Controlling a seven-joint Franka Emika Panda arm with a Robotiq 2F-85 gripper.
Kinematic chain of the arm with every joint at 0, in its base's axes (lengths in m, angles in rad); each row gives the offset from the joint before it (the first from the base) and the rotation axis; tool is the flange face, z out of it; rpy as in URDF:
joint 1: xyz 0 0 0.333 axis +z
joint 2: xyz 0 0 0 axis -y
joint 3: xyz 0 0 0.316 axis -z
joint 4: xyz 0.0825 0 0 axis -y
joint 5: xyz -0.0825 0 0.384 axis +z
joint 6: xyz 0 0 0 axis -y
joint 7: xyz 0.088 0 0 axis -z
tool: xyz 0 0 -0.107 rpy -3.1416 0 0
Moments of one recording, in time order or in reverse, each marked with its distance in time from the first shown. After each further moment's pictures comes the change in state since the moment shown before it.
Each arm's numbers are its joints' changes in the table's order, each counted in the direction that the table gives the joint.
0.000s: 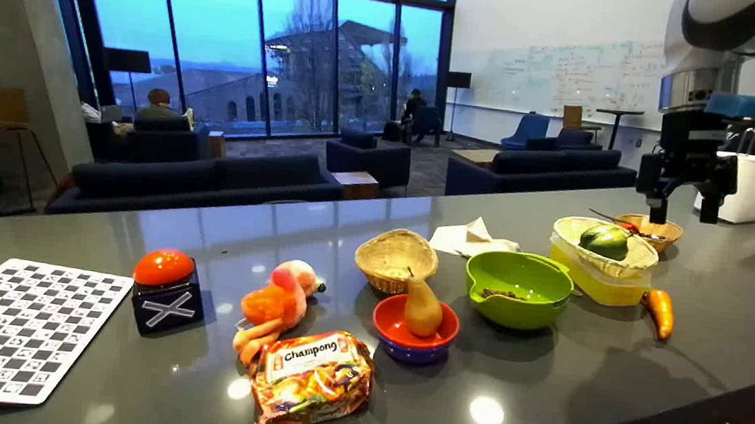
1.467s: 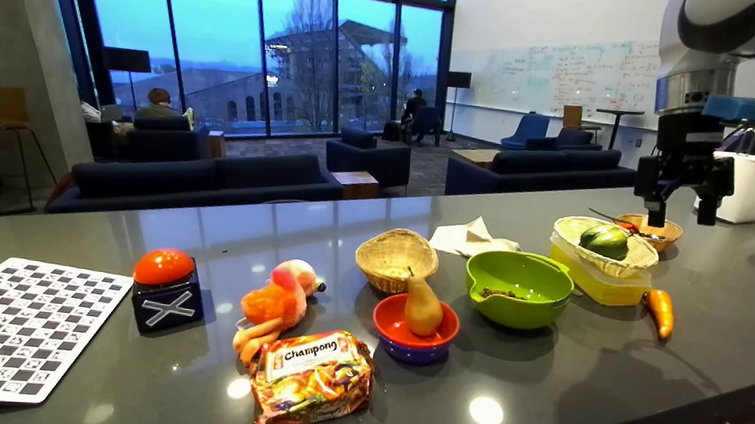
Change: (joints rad) arm 0.004 0.001 -0.022 -0.007 0.000 0.000 -0.001
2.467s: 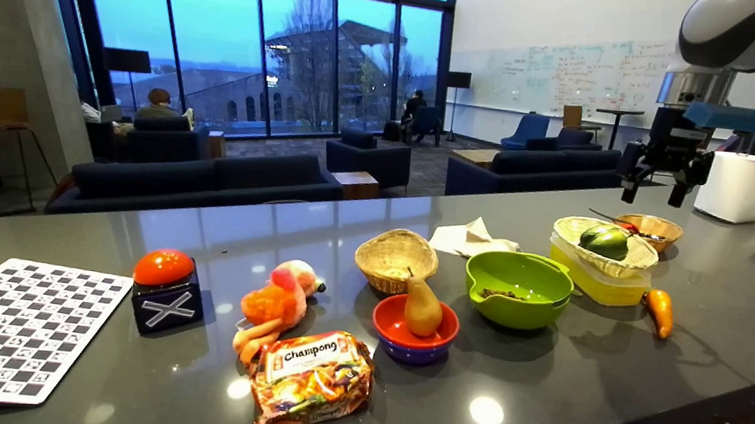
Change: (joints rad) arm -0.069 -0.082 0.081 0.028 -0.006 0.314 -0.023
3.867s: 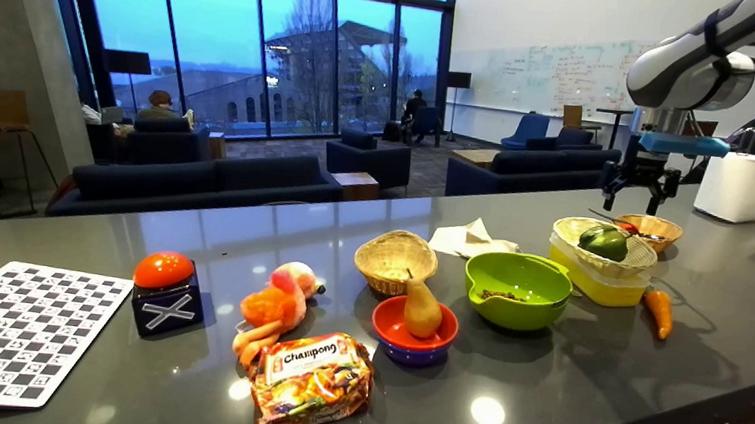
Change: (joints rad) arm -0.061 -0.437 0.089 0.305 0.009 0.091 -0.002
